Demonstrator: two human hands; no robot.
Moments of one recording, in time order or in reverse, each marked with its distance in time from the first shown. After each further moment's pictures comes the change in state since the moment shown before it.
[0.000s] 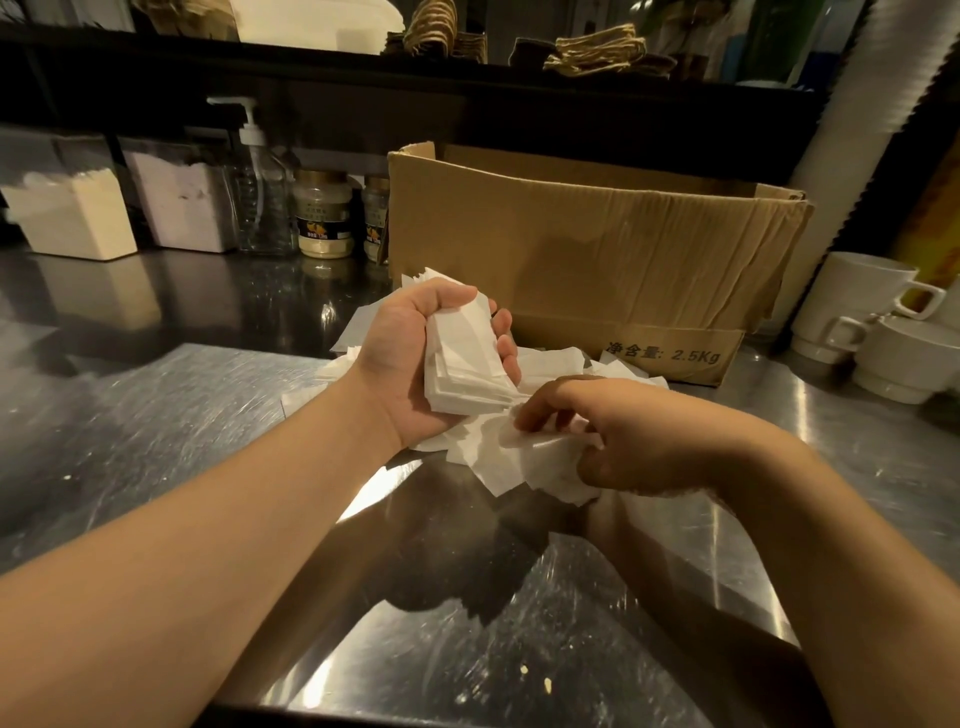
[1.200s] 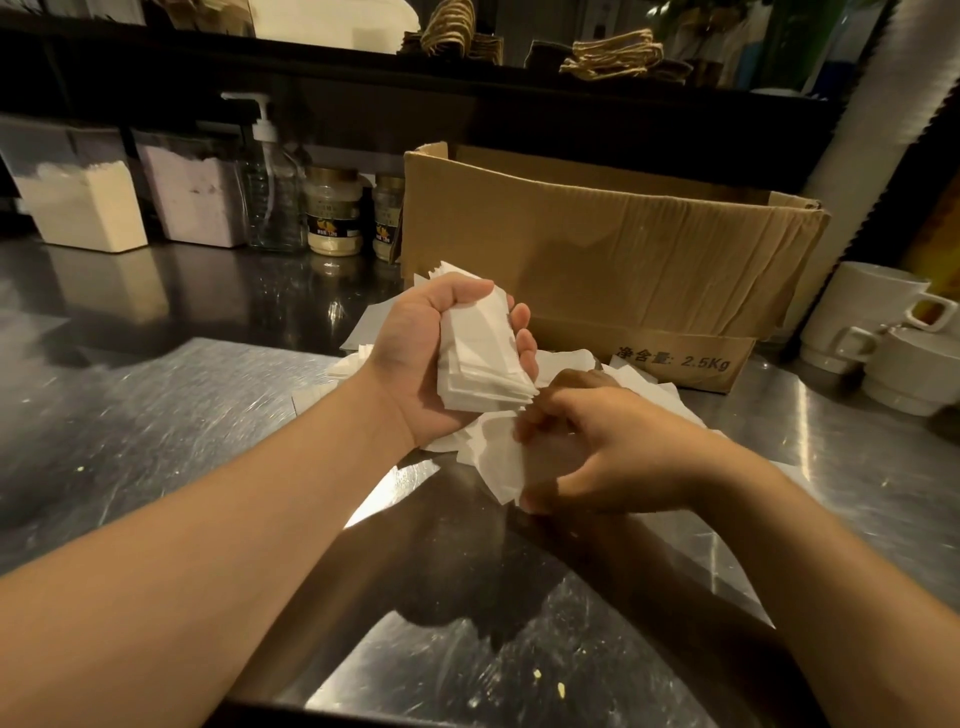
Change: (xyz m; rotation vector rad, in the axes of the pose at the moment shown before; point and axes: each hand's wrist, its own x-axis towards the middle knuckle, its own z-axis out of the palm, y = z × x) left_hand -0.002 0.002 0.002 -0.101 -0.077 -0.013; right_hand 0.008 -0.007 0.012 0.005 0.060 0.020
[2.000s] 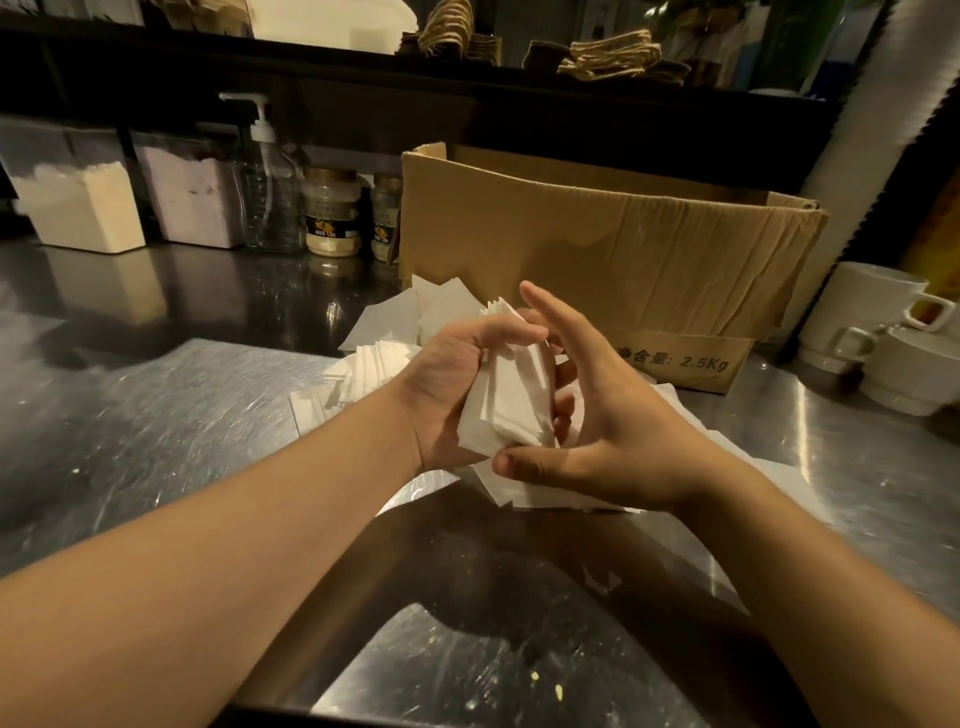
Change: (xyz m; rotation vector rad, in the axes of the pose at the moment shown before) left_hand -0.002 -0.020 0.003 0.376 -0.044 -0.047; right_hand -0.003 -0.005 0.009 0.338 0.343 -0.304
